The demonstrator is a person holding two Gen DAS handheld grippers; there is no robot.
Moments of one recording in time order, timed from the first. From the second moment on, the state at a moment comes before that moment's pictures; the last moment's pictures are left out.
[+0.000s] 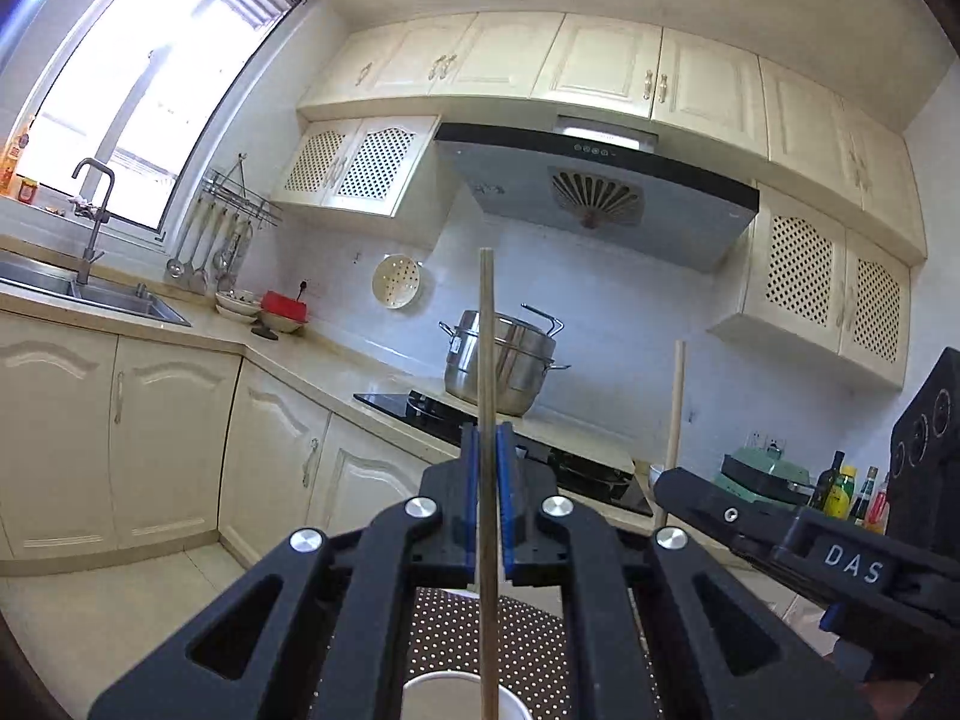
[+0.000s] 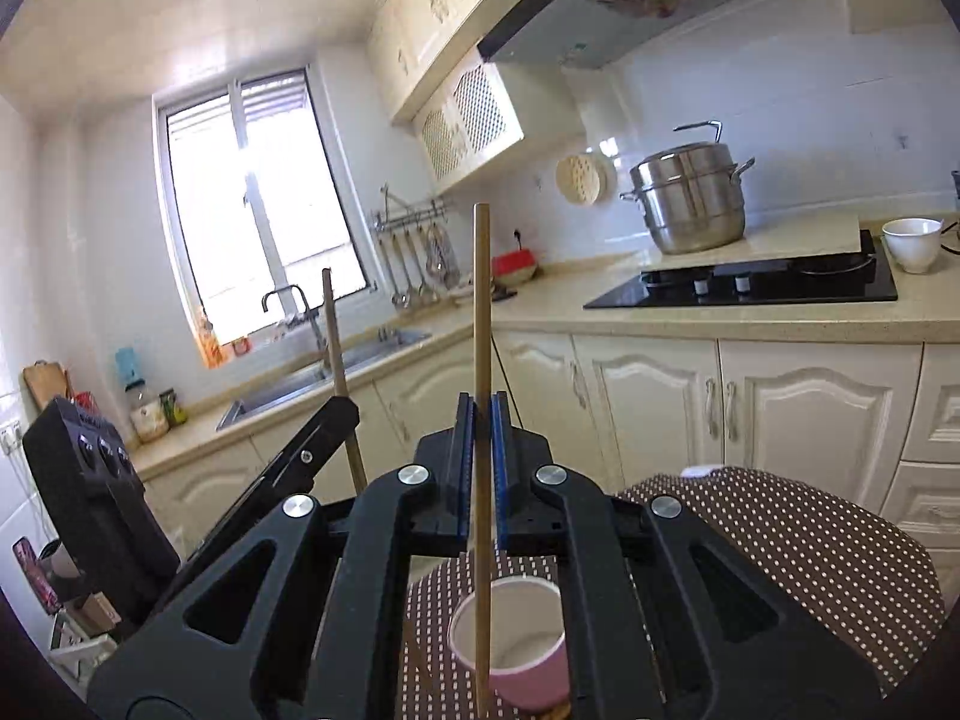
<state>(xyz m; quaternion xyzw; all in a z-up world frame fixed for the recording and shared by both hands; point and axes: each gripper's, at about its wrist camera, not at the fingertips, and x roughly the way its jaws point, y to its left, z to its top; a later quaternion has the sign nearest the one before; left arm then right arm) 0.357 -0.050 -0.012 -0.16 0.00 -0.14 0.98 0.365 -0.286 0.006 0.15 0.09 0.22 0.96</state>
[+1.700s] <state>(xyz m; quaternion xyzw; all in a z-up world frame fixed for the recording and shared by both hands) 0.330 -0.006 -0.058 -0.11 0.12 -0.07 0.98 0.361 -0.252 -0.067 0.10 0.13 0.19 0.97</state>
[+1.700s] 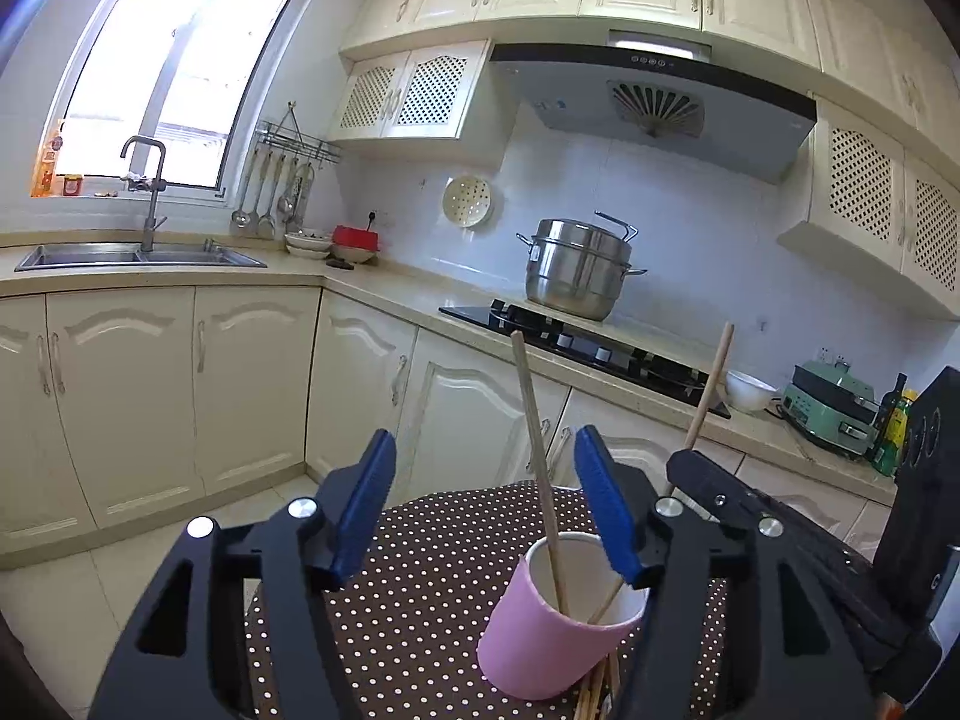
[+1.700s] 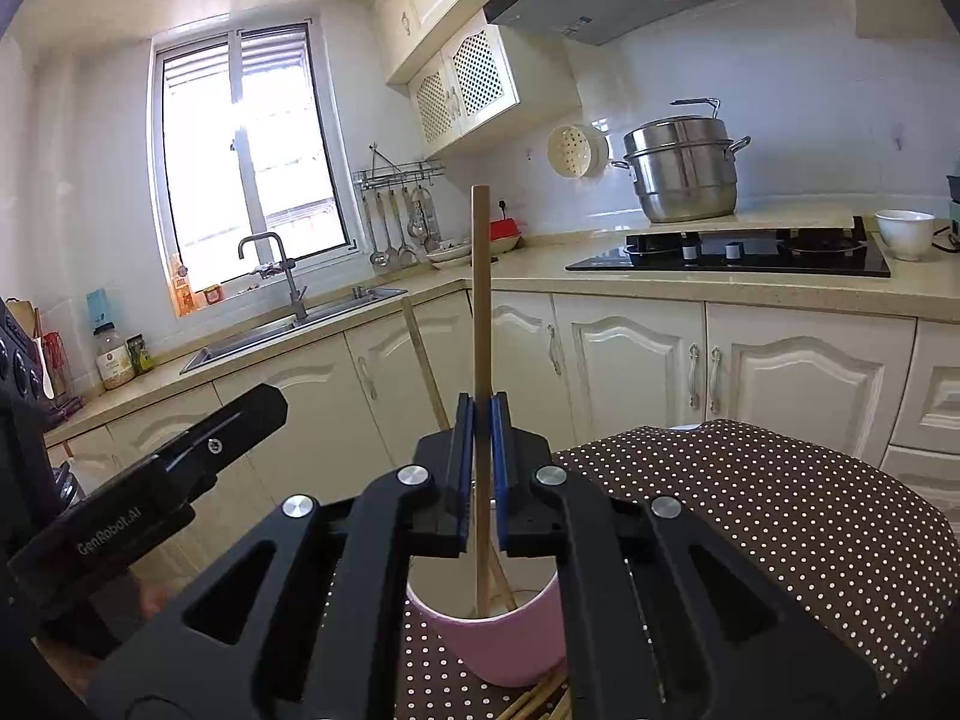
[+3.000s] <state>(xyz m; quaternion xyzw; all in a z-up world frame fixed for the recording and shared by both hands) 0.281 -0.018 -0.063 -0.07 0.27 -0.15 0.95 0.266 -0.303 -0.061 0.10 0.14 0.11 0.98</state>
